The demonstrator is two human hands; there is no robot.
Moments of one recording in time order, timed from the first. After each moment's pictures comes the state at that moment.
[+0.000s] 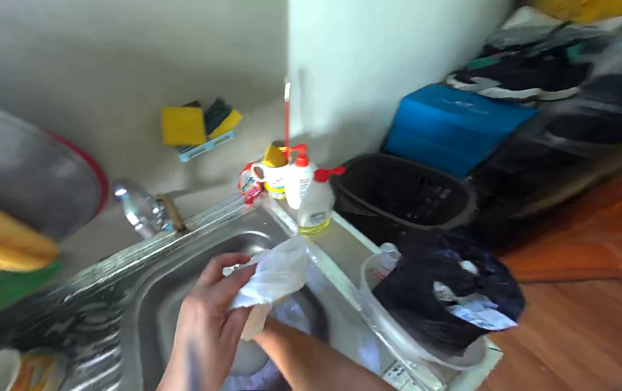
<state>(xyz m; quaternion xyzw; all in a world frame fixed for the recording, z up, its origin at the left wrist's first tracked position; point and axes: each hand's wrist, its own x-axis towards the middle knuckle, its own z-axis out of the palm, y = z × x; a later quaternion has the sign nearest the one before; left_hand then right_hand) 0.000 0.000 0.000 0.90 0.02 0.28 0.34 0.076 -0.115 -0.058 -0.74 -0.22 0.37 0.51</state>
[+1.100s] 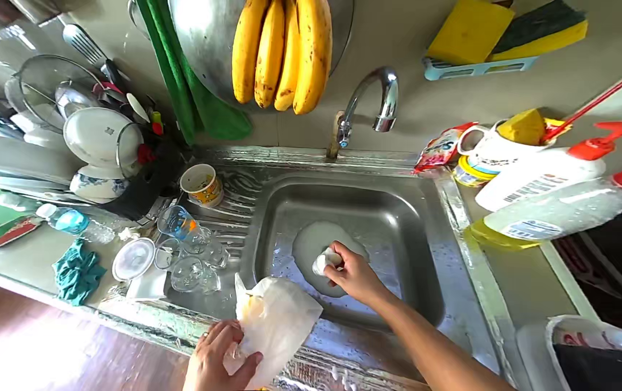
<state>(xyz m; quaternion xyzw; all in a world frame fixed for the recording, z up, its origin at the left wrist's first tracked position) -0.299 -0.103 -0.076 0.81 0.45 0.21 0.31 0.044 -0.088 -0.134 -0.69 -0.47 0.41 0.37</state>
